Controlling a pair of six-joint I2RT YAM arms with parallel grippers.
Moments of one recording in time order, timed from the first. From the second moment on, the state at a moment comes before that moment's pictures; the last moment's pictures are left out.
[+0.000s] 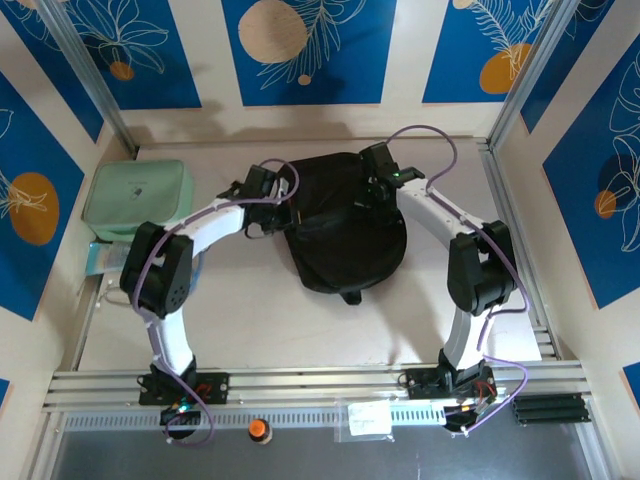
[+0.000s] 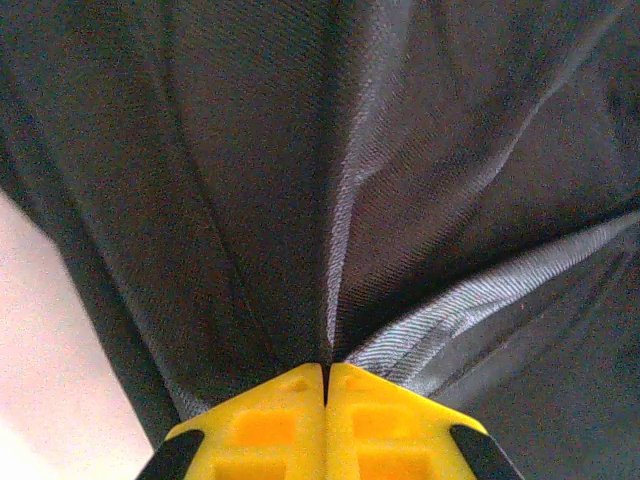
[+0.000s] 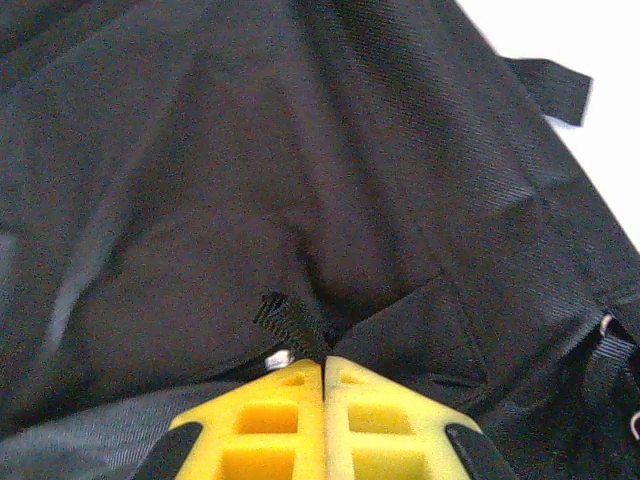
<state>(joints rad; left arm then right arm) -0.43 1.91 1.36 -0.37 0.32 -0.58 0.40 1.82 1.48 -0.65 0.10 0.59</state>
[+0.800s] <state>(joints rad) -0.39 1.20 0.89 -0.24 -0.32 -0.32 0.26 1.16 0.97 -0.35 0.26 0.41</state>
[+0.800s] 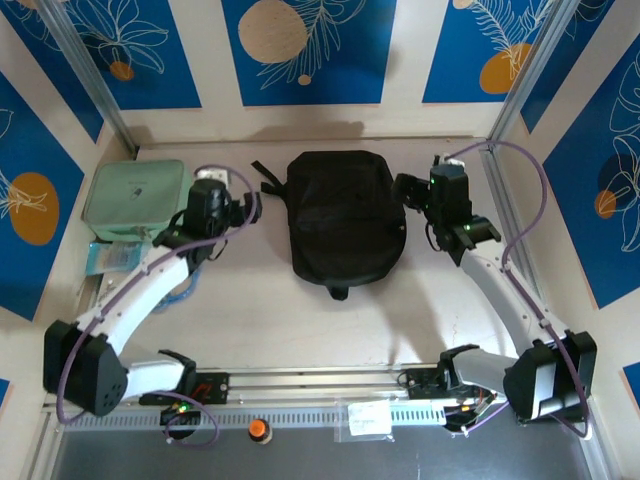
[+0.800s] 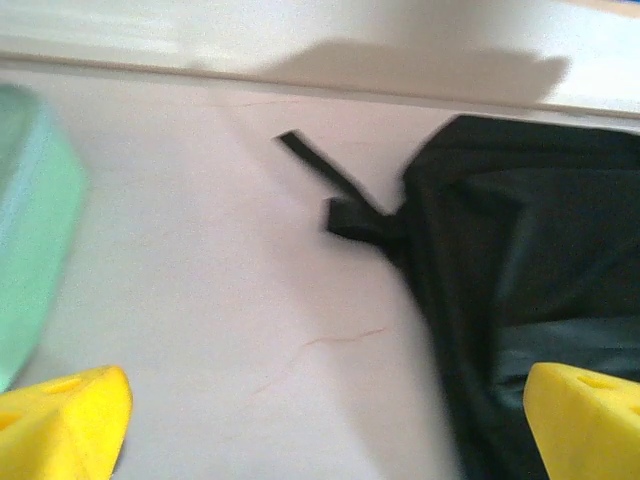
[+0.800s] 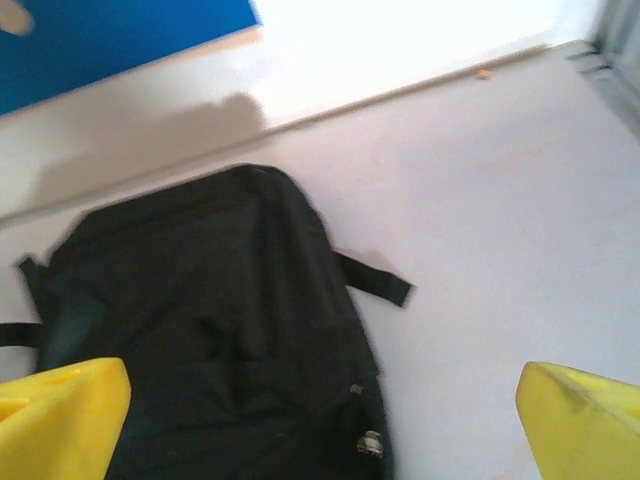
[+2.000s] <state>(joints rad) -0.11 1.55 0.26 0.97 -0.16 0.09 0.08 1.51 0.35 0.78 0.04 0.07</state>
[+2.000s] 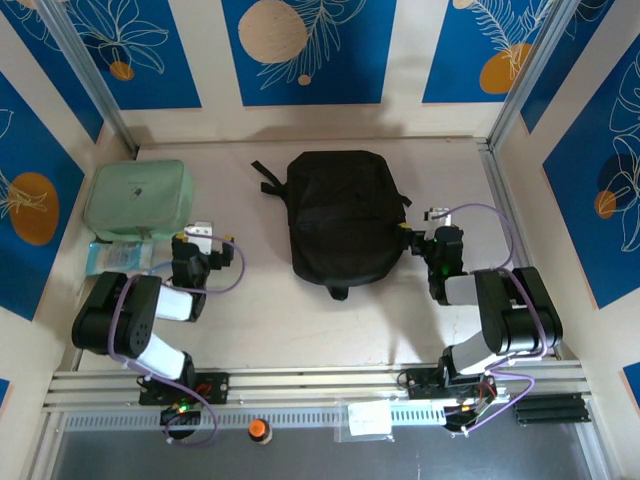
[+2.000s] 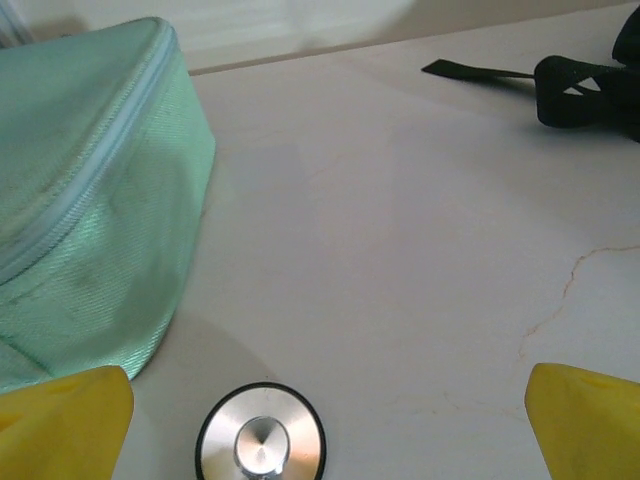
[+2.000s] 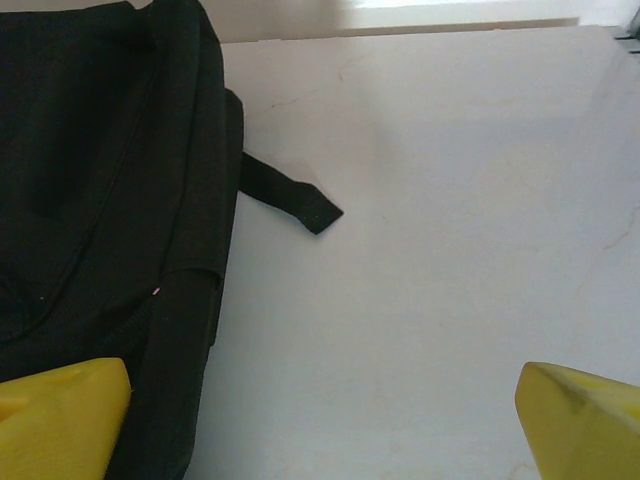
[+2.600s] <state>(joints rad) -0.07 1.56 0.35 0.88 -0.12 0.06 0.04 1.52 0.38 0.76 0.03 0.11</state>
